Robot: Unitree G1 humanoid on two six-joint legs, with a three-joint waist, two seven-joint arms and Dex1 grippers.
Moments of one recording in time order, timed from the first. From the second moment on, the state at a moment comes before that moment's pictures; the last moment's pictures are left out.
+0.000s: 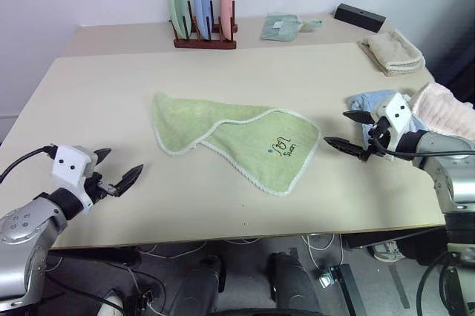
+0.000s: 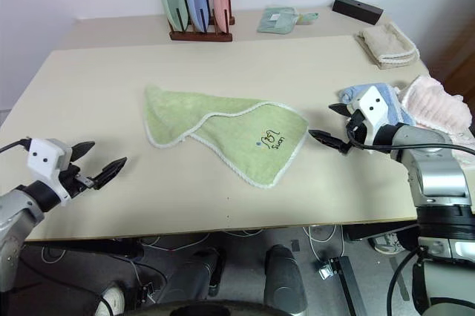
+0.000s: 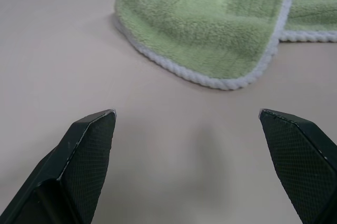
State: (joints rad) left arm 0.18 0.65 0.43 -0.37 -0.42 0.44 -0.64; right arm -0.39 -0.80 -0.14 0.11 0.32 0.33 0.97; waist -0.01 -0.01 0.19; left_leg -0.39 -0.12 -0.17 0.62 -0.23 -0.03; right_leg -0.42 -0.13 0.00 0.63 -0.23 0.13
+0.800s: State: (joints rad) left arm 0.04 0.74 0.11 -0.39 -0.19 0.44 -0.61; right arm -0.37 -0.63 -0.06 -0.01 0.33 0.37 0.87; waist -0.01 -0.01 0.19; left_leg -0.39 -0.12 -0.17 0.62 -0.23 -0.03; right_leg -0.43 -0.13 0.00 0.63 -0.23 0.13
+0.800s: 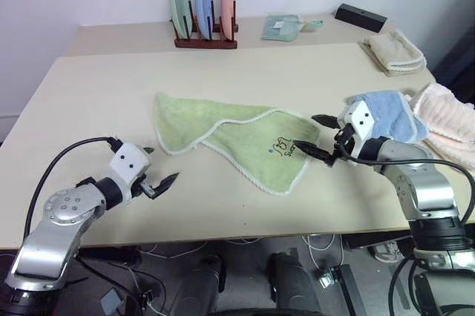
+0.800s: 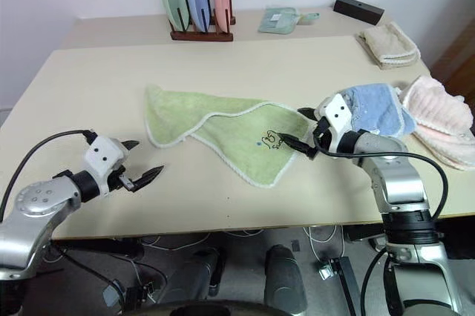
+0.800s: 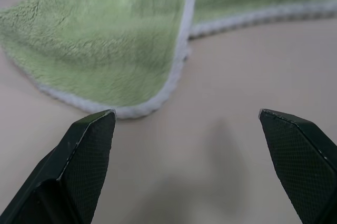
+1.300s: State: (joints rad) left arm -0.34 0.60 -0.07 0.10 -0.02 0.22 -0.60; right arm -0.36 -0.58 -0.05 -0.07 0.34 0.39 0.81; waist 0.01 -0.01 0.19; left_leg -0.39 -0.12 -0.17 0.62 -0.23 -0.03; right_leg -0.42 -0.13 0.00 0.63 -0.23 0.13
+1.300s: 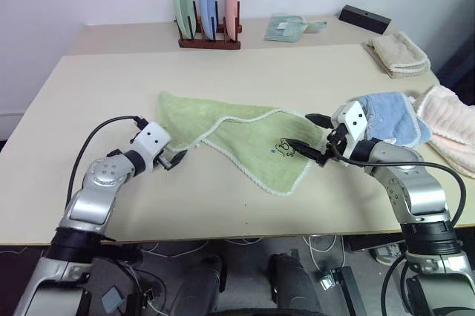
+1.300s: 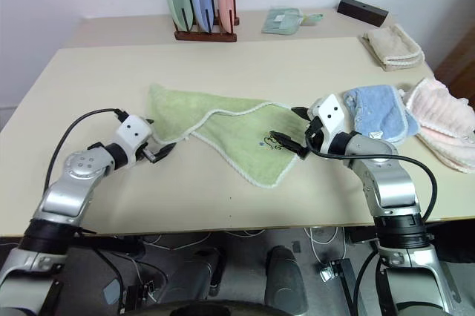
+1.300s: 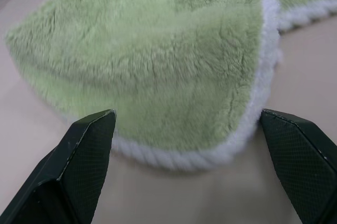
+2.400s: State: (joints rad) left arm -0.11 0.64 0.07 -0.02 -0.03 0.17 -0.57; right arm -0.72 -0.59 0.03 0.54 0.10 0.39 0.78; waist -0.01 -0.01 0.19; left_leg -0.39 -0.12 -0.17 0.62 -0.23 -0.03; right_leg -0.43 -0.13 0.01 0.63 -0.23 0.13
